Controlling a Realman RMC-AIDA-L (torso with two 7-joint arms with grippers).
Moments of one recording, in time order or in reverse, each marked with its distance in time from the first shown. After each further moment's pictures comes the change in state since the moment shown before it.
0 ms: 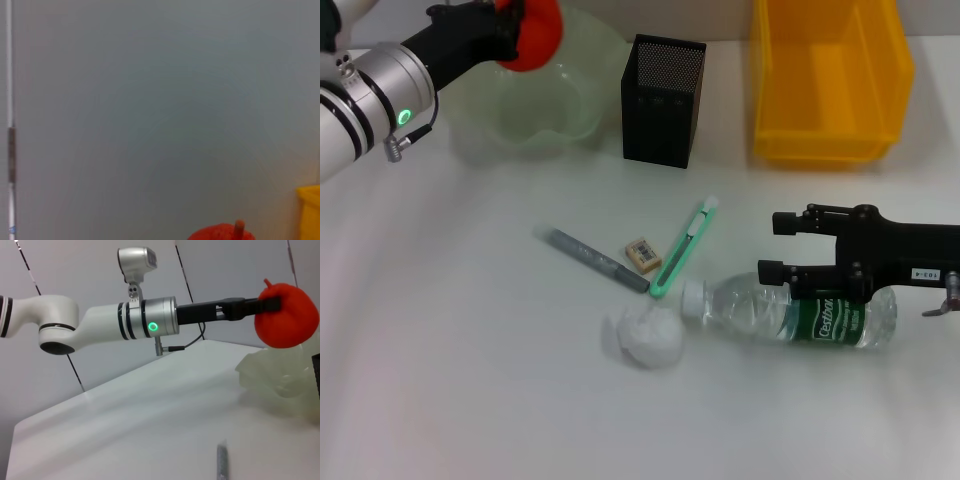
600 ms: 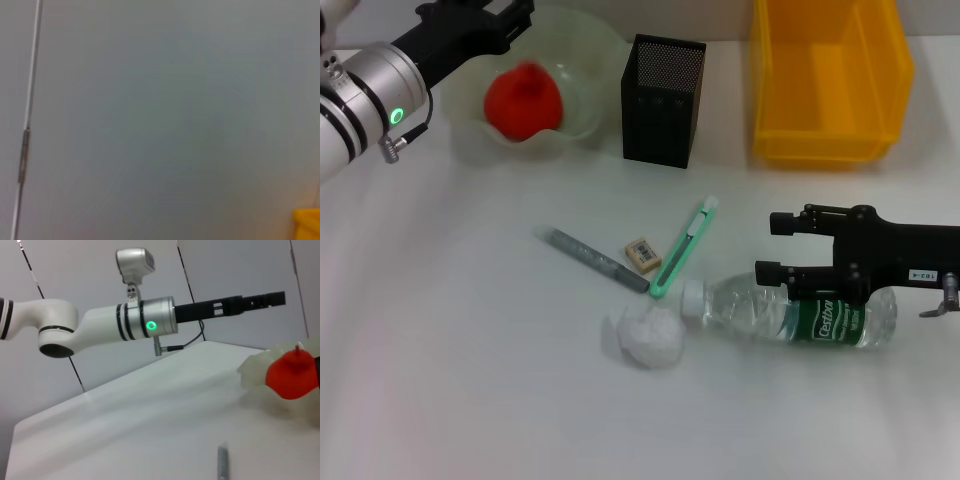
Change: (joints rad) left arm 0.016 0.003 0.010 -0.002 -0.058 0.030 -0.017; right arm -0.001 0.005 0.000 -0.002 0.002 0.001 -0.009
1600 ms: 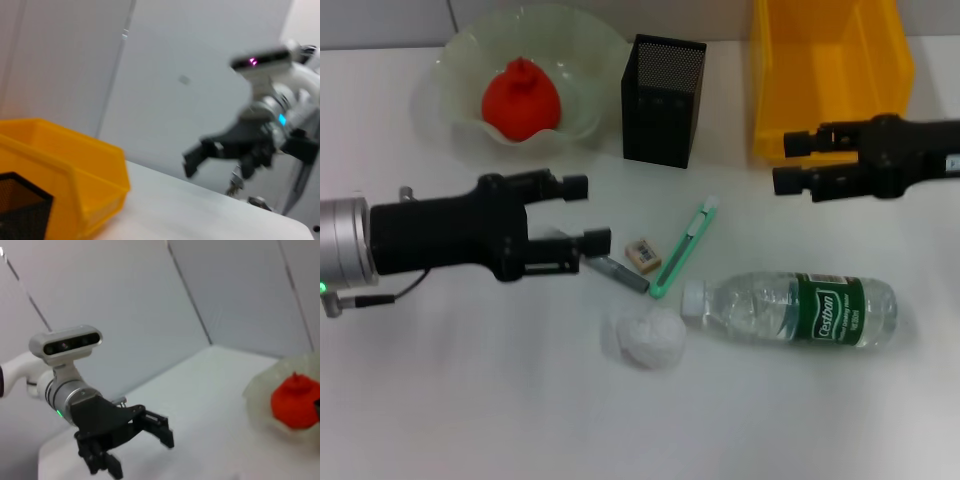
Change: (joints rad) left arm 0.240 0.090 0.135 0.216 0.456 0.814 -0.328; right arm 0.127 -0.038 0.032 -0.292 -0.065 -0.162 0.491
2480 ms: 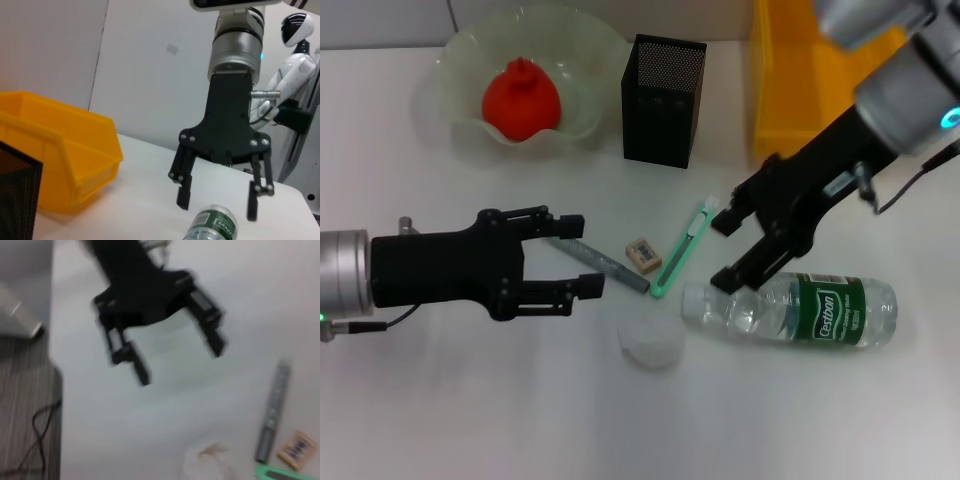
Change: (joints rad) left arm 0.019 0.002 0.002 -0.011 0.070 -0.005 0.058; right arm 0.307 0.045 -0.382 -0.071 -0.343 0.013 0.131
